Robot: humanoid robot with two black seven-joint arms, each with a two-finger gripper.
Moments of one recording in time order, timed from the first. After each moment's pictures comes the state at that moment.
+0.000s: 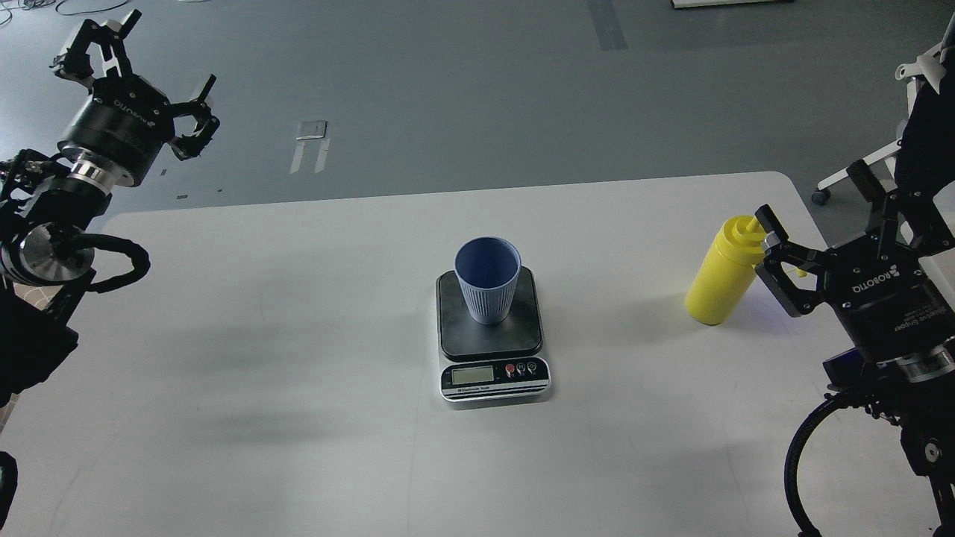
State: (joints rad) left arm -0.79 0.56 -0.85 -0.73 0.01 -0.49 -0.25; right arm -0.12 -0.17 1.69 1.55 0.36 0.49 -0.49
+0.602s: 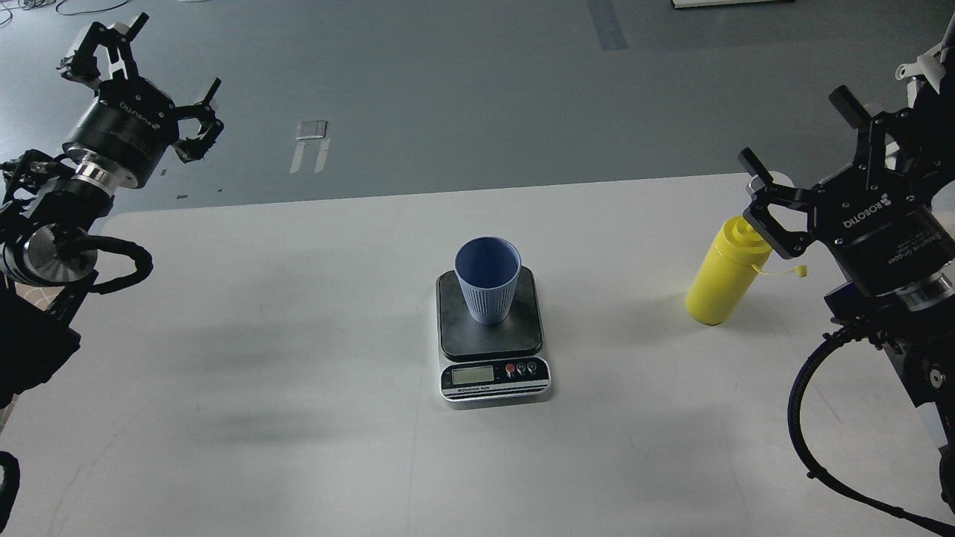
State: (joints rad) left arm -0.79 0.56 -0.85 -0.73 0.04 -0.49 -0.25; right arm 0.08 -0.29 1.62 1.48 0.37 0.49 -0.49
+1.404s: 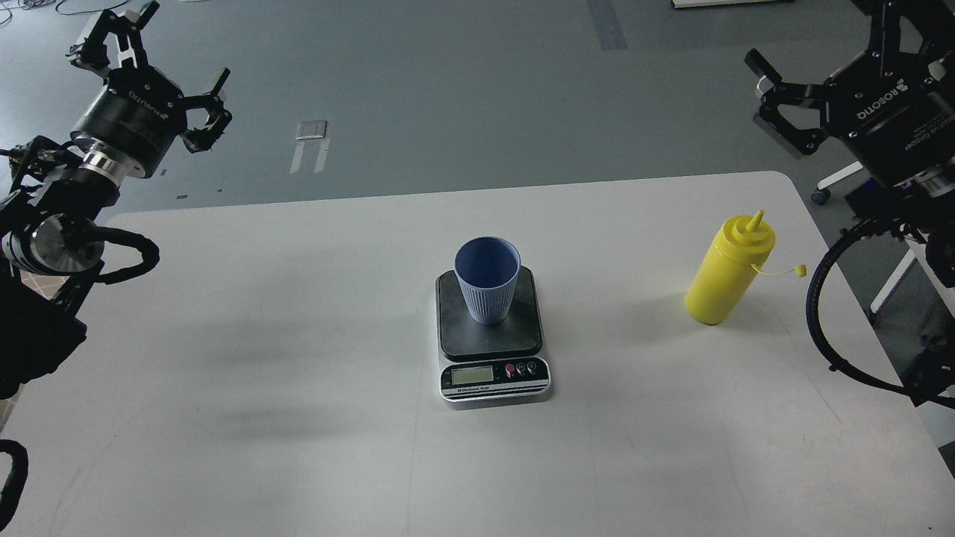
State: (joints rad) left arm -0.83 0.54 -0.85 -0.73 0.07 -0.49 -0.25; right arm 0.52 -0.45 1.41 1.20 0.43 0.49 -0.49
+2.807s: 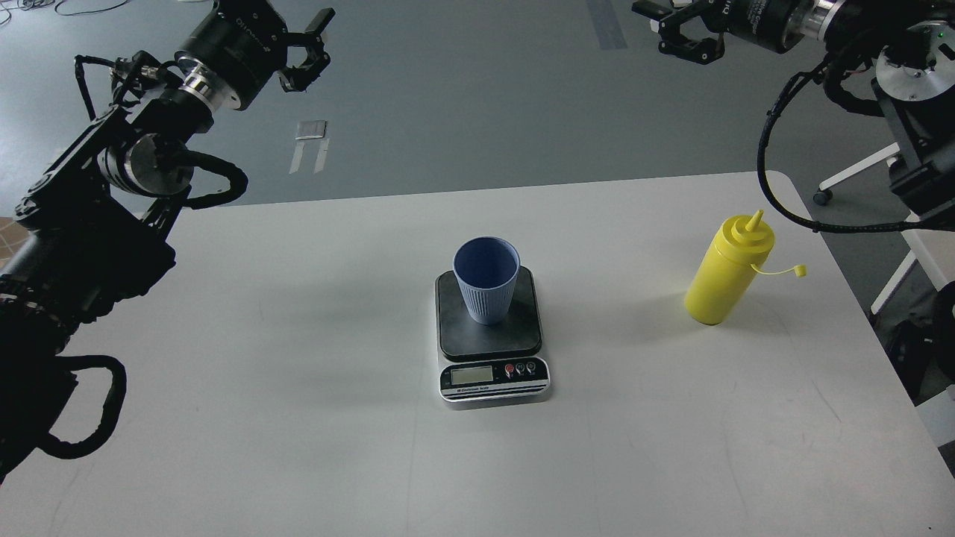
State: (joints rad) left arm -1.07 0.30 -0.81 -0.58 0.16 -0.49 -0.16; right arm 1.08 -0.34 1.07 0.80 -0.37 0.48 -0.29
